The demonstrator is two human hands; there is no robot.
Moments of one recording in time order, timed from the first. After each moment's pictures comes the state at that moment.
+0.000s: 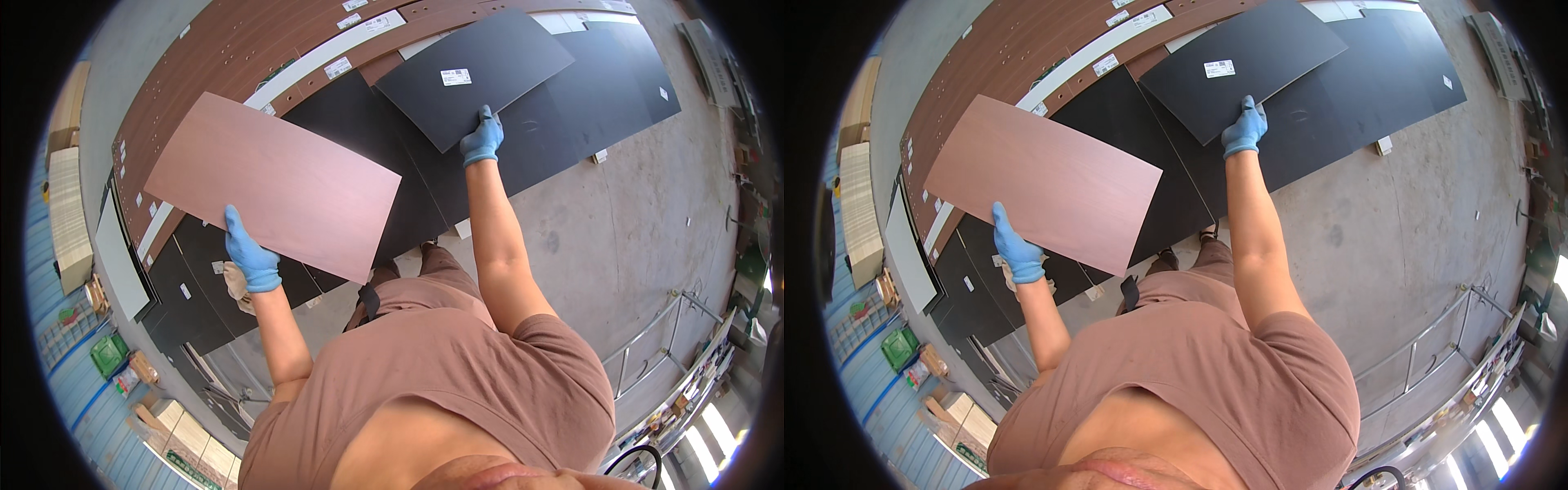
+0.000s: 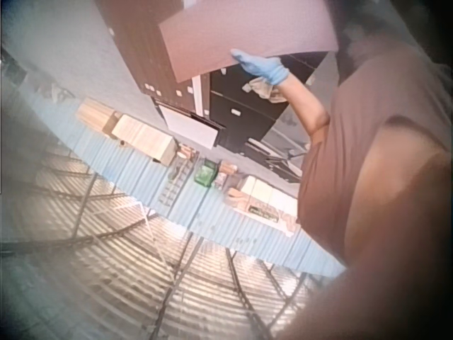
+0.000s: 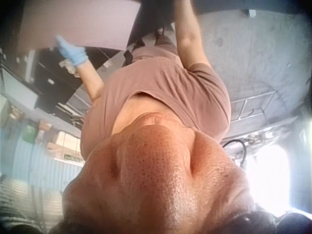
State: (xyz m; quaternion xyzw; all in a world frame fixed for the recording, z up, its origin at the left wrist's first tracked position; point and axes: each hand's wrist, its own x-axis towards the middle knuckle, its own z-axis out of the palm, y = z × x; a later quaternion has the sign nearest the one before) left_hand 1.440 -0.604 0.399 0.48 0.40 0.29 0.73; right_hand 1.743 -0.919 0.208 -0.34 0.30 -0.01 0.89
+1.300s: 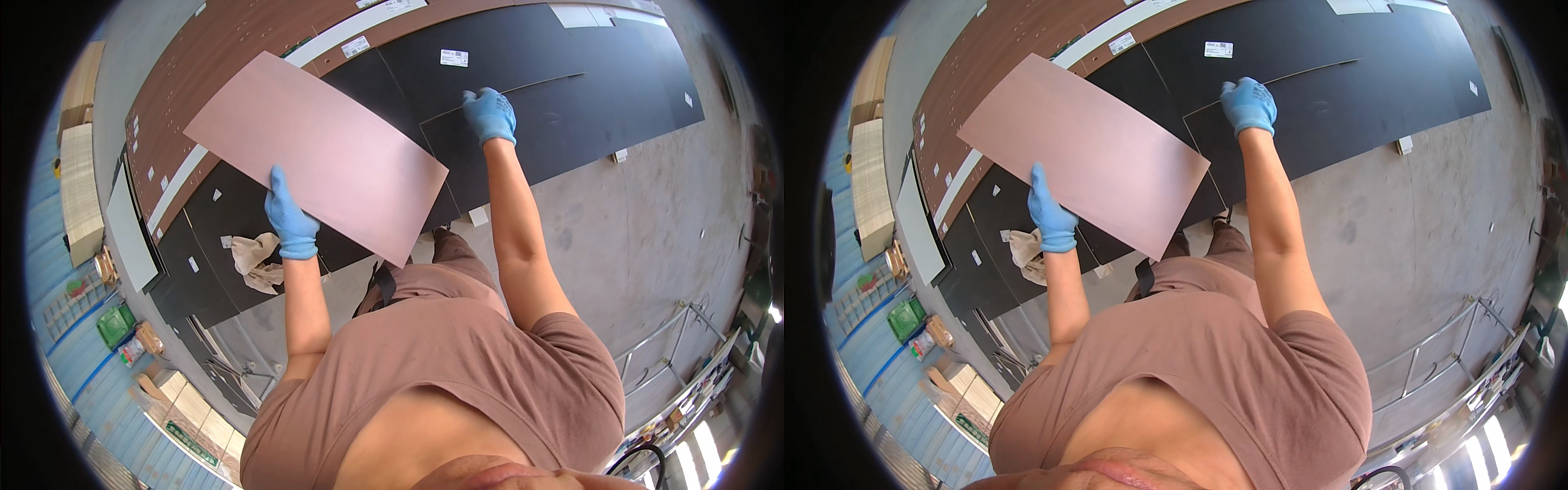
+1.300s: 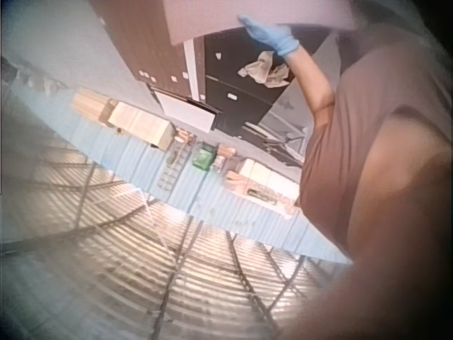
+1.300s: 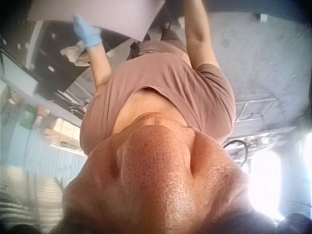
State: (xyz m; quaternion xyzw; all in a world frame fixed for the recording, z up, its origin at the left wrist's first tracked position) left_hand 1.470 -0.653 0.378 0.51 0.41 0.26 0.71; right_hand 1.742 -0.905 0.302 -0.96 -0.01 0.20 0.21
